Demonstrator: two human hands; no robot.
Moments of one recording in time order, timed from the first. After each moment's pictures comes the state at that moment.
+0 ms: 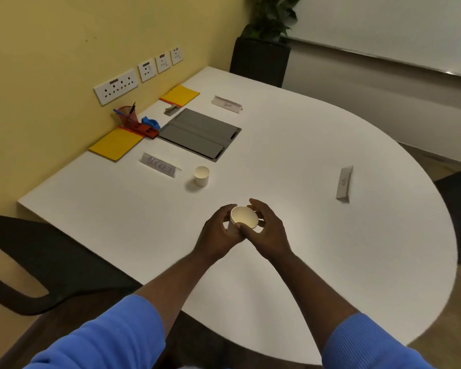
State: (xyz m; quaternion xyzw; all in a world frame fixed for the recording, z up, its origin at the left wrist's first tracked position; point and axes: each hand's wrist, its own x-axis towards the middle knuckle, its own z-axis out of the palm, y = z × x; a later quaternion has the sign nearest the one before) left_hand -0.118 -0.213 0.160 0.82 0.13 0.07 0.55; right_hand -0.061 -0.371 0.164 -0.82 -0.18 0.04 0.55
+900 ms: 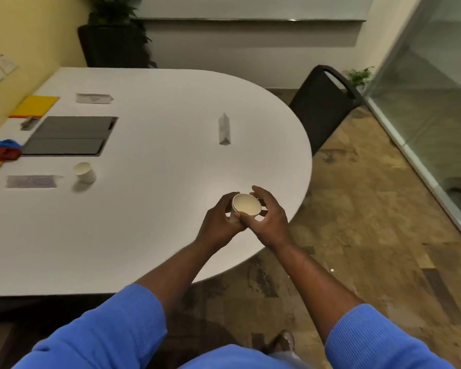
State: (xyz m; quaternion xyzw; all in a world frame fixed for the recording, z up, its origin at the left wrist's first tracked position) left_hand -0.219 -0.508 0.169 0.81 -0.07 -0.10 0.57; right_hand -0.242 -0.667 0.165 -0.81 0.03 -0.11 0.57
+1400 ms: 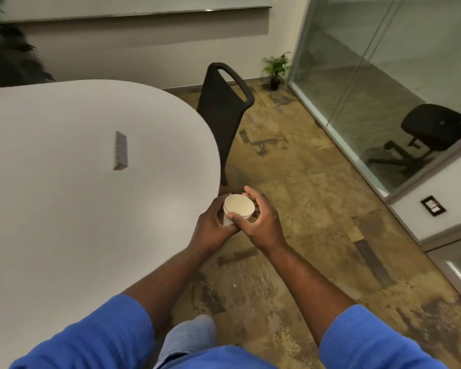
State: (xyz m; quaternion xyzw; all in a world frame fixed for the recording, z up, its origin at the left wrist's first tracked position) left_hand -0.167 -0.839 0.162 0.80 -0.18 -0.15 0.56; right_hand -0.216 -0.988 0.148 -0.81 0.14 -0.20 0.53
